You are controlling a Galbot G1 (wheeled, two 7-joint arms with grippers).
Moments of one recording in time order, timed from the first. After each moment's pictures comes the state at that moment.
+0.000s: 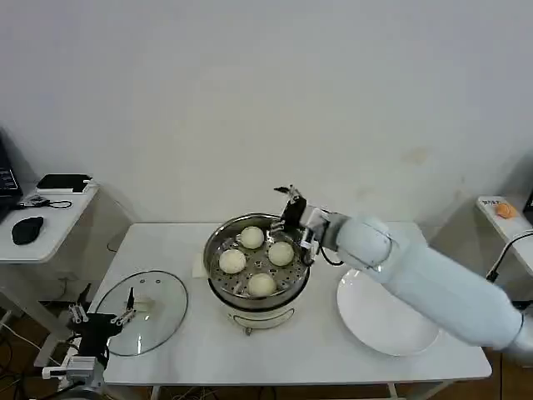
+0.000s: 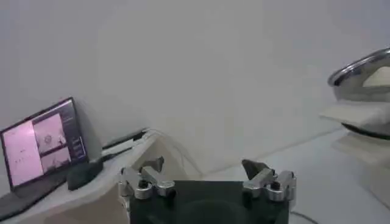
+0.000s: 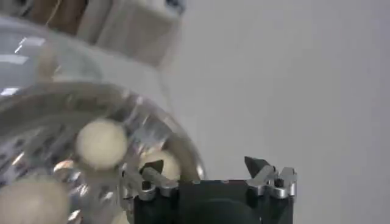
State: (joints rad) left arm 1.61 -1.23 -0.74 -2.00 0.00 0.05 -0.12; right arm -0.26 0.85 -0.44 1.78 0.33 -0.36 -0.12
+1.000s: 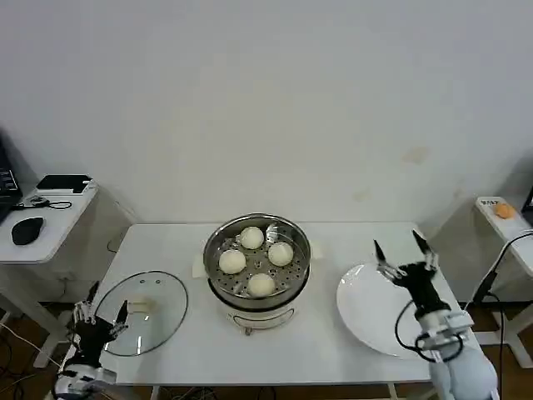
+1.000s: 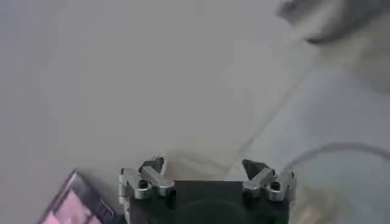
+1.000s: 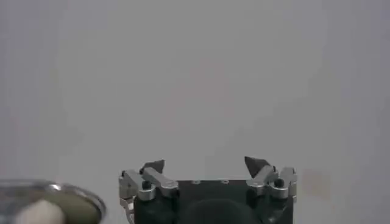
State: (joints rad) left arm 1.60 -1.12 -0.74 -1.85 0.69 -0.02 -0.11; right arm -1.40 1.30 0.76 1.98 0.19 0.07 -0.20
